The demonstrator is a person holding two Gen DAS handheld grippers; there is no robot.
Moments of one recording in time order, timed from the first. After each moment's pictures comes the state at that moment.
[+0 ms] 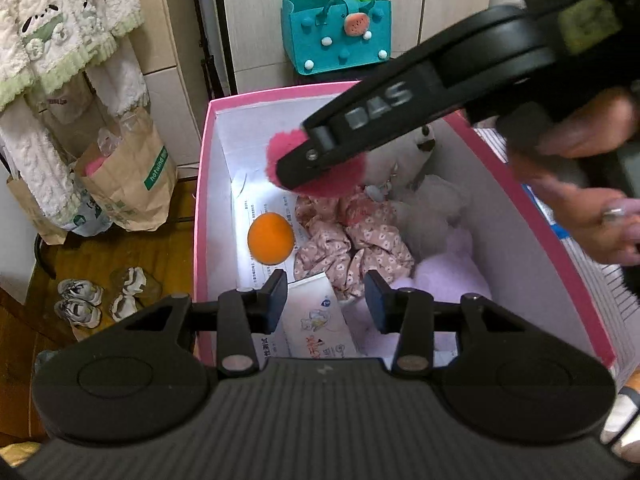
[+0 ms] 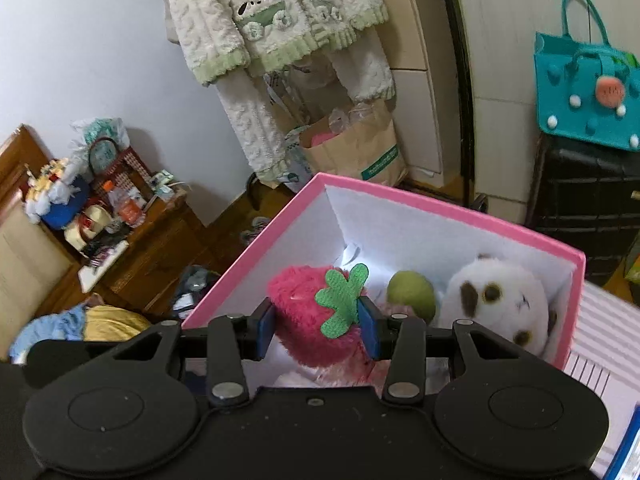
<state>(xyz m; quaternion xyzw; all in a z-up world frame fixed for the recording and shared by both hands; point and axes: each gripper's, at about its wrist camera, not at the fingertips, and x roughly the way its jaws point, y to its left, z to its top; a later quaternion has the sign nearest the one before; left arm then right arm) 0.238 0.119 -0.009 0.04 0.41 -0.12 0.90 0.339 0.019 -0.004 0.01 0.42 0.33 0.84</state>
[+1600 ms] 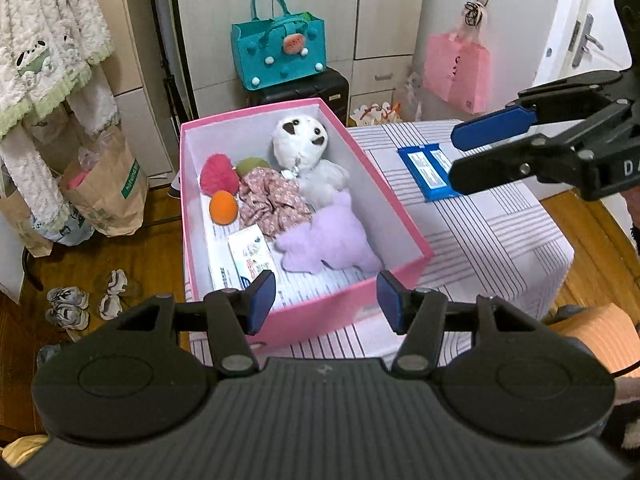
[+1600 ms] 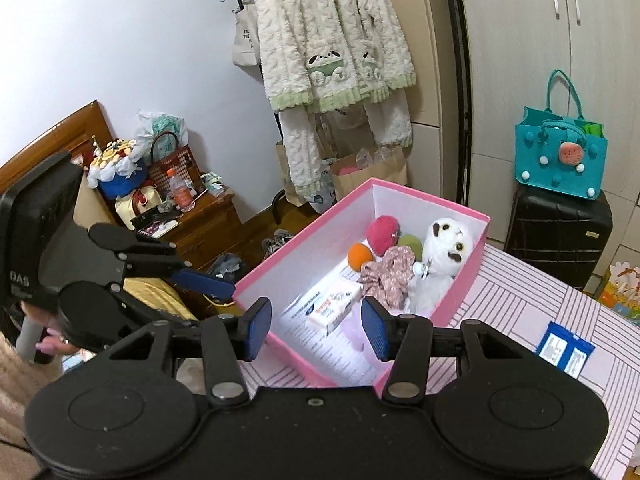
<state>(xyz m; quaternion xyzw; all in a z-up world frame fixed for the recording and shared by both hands) 0.117 0.109 0.068 0.06 0.40 -0.19 0.89 0.139 -0.080 0.097 -0.03 0.35 0.36 0.86</state>
